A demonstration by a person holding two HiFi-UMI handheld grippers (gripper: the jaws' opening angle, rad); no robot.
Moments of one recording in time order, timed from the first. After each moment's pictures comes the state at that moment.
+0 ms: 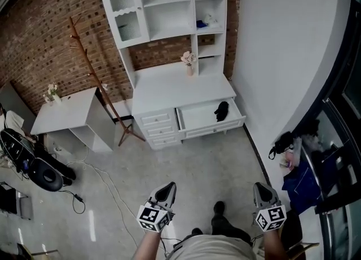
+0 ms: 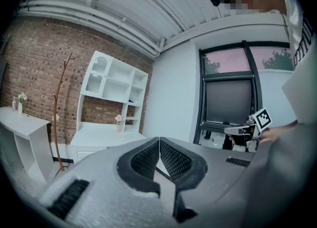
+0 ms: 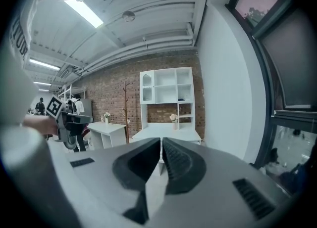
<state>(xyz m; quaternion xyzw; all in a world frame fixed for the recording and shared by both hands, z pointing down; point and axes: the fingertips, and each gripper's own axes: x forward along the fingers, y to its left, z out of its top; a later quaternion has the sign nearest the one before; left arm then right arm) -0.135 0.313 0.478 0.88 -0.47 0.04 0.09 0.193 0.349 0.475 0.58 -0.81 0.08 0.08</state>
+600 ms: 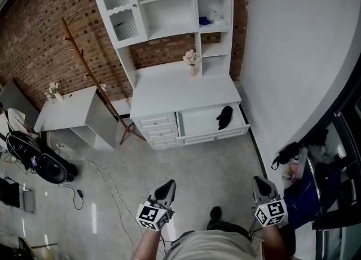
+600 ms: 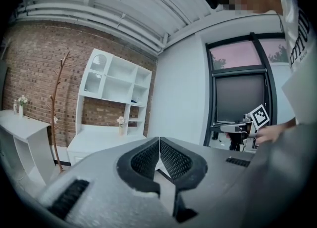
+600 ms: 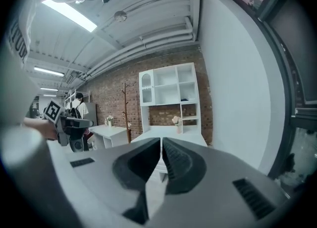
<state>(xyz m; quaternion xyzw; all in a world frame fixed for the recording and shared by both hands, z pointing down) -0.080 0.207 0.467 0.86 -0.50 0.03 0.09 0.237 0.206 0.471 0.53 -0.84 0.09 0.06</state>
